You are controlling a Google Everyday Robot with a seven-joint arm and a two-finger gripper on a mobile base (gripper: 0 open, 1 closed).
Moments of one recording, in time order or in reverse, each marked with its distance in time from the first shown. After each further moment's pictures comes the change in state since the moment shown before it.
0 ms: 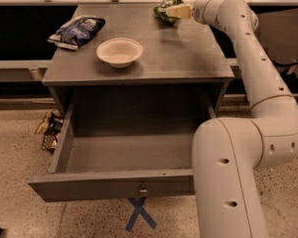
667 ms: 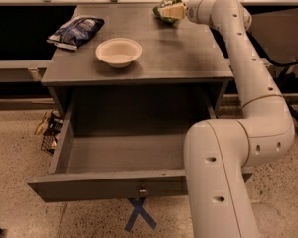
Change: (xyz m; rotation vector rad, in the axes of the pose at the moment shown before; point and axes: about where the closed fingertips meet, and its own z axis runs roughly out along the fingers) arm -0.001 0.022 0.015 -0.036 0.014 -0.009
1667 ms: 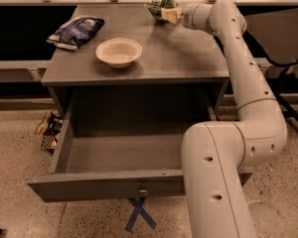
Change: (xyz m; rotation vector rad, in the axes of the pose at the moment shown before) arm 0.021 0.030 0.007 -0.113 0.031 0.104
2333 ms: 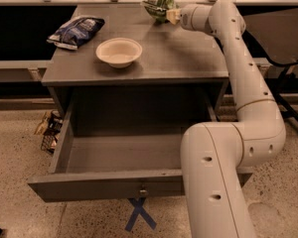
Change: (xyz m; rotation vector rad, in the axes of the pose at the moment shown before) arm 0.006 0.011 0.001 -0.041 0.017 0.022
